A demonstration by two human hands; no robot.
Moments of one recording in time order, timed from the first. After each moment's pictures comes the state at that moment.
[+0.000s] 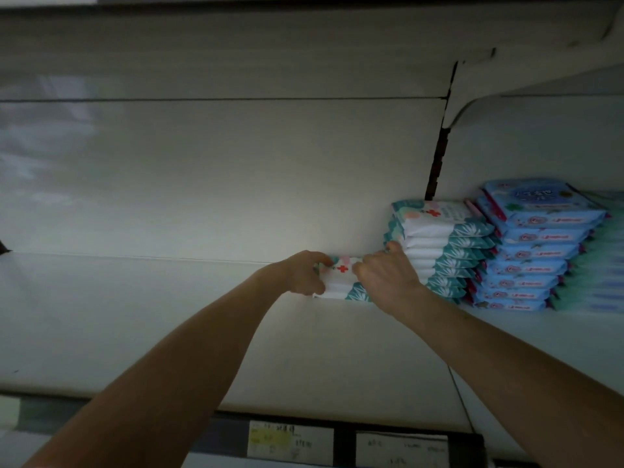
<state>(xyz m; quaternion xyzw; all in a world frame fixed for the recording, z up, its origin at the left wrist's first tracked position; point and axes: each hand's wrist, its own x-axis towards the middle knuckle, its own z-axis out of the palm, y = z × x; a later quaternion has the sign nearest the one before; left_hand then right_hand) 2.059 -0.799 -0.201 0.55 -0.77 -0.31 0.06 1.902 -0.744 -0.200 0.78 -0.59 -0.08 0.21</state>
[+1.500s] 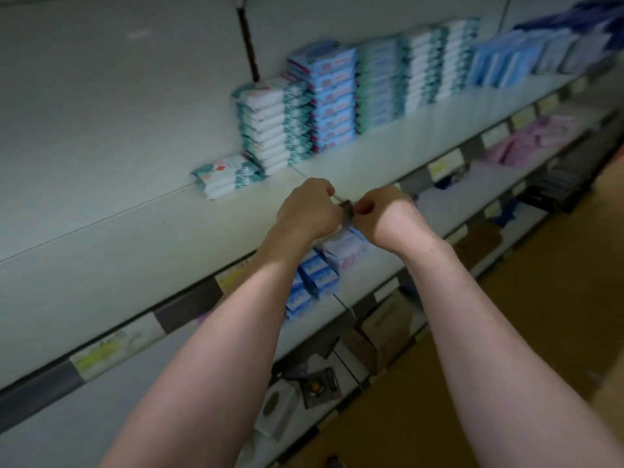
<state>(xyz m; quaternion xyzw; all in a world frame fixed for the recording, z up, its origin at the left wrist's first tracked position) 2.017 -0.584 -0.205 0.35 -0.89 -0.26 0.09 1.946 -0.483 -0.214 0.32 -0.89 0.31 -0.11</state>
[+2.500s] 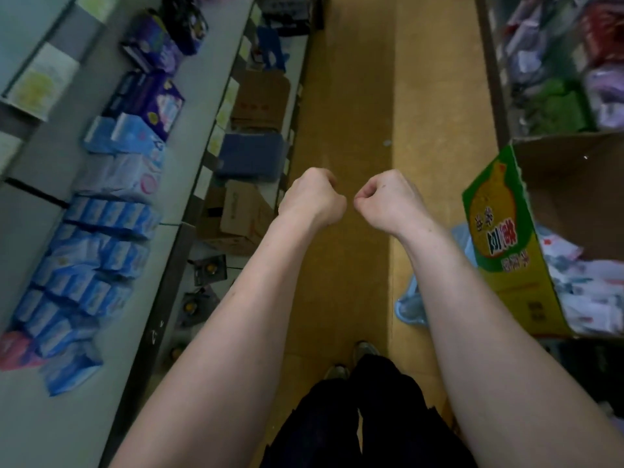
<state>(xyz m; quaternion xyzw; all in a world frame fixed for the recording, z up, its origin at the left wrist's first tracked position) 2.039 -0.283 -0.338 0.08 -0.93 -0.31 -0.19 2.047 -0.172 -0.358 -0.15 -0.91 0.36 -0.14</state>
